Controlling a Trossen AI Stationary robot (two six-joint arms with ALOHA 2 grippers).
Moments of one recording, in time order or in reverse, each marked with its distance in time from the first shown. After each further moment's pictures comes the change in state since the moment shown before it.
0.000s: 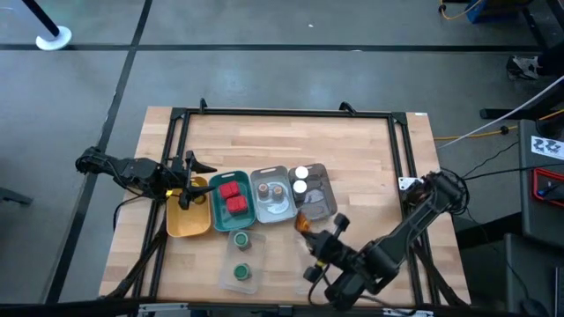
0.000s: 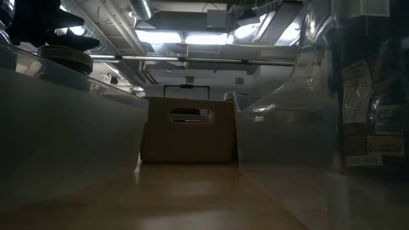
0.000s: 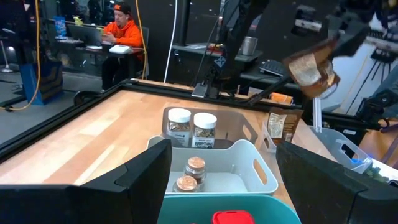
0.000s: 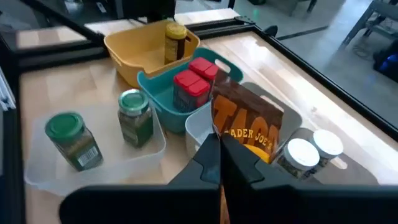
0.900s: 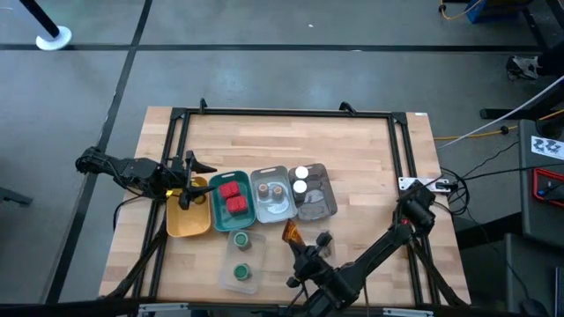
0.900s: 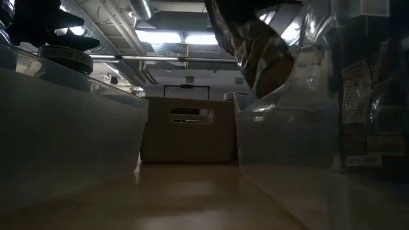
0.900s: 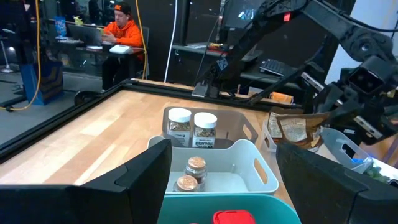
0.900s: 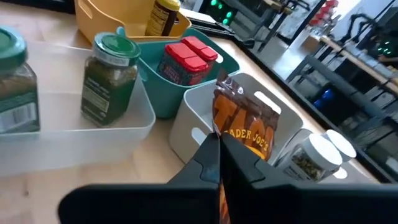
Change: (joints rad) left arm 0.000 0.000 0.000 0.000 0.000 0.003; right arm 0.000 0.335 -0.001 0.071 0.198 0.001
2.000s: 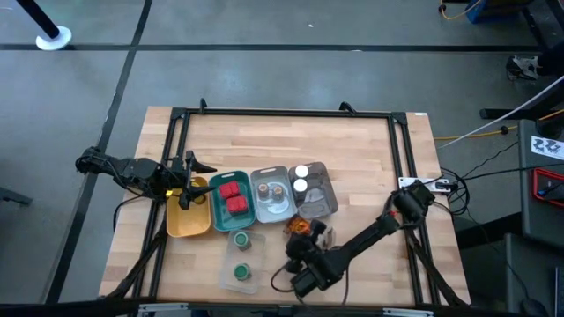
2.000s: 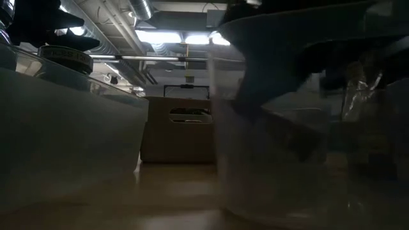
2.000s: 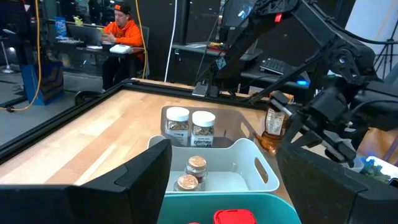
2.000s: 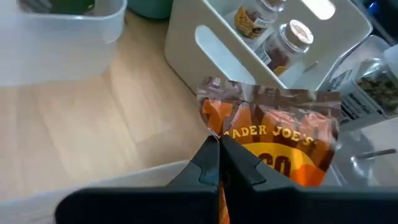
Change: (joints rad) left arm 0.000 0.000 0.000 -0.003 0.000 0.004; right arm -0.123 0.014 -0.108 0.013 -0.365 0.025
